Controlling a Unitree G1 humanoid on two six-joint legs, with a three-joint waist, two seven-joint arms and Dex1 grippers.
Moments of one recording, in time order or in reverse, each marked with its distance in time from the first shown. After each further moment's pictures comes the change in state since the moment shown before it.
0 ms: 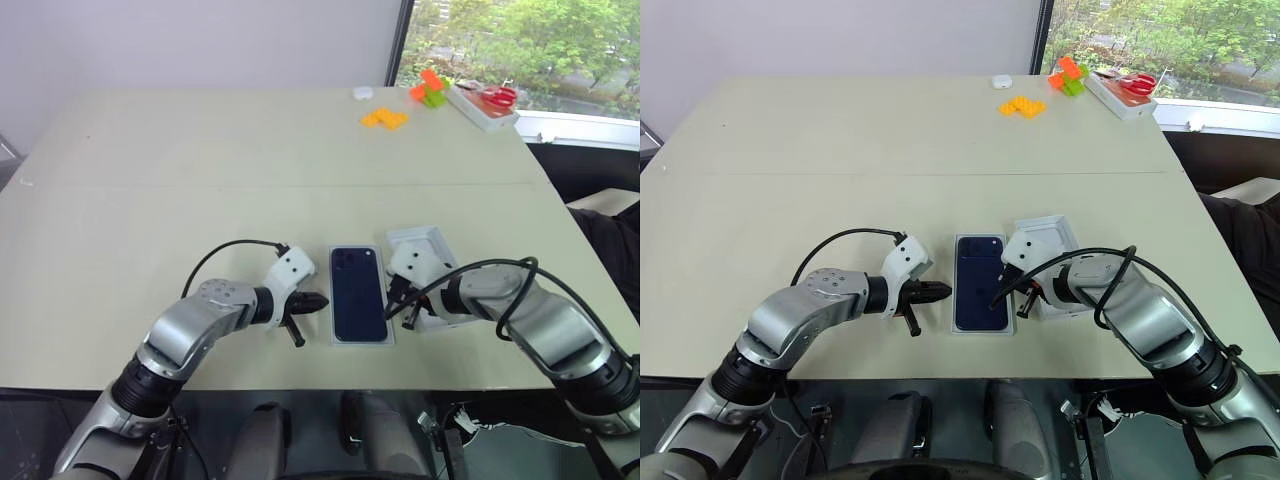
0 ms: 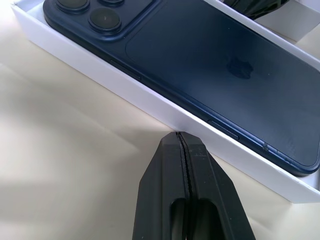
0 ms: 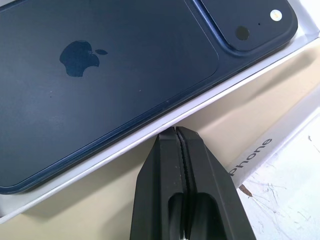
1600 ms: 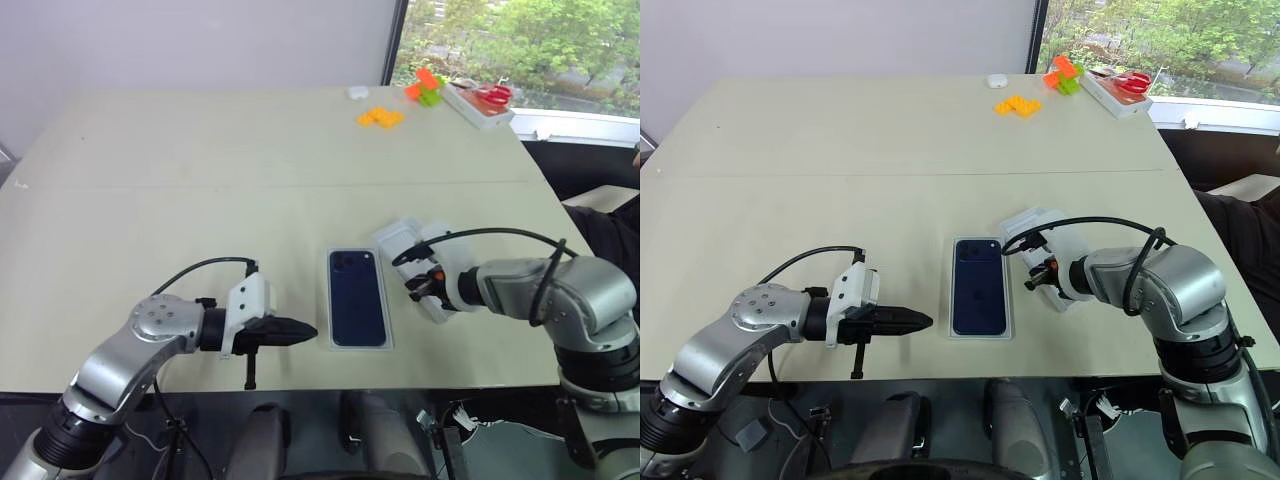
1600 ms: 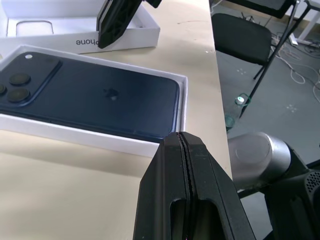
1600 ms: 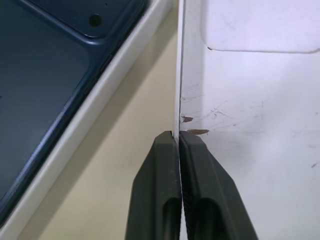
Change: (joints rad) left arm 0.261 0.236 0.170 -0.155 -0.075 -0.444 -0.407; right arm -0.093 0.119 -0.312 0.046 0.456 0.494 -0.497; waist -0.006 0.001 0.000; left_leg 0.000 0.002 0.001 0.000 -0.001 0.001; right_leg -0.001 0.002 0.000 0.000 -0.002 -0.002
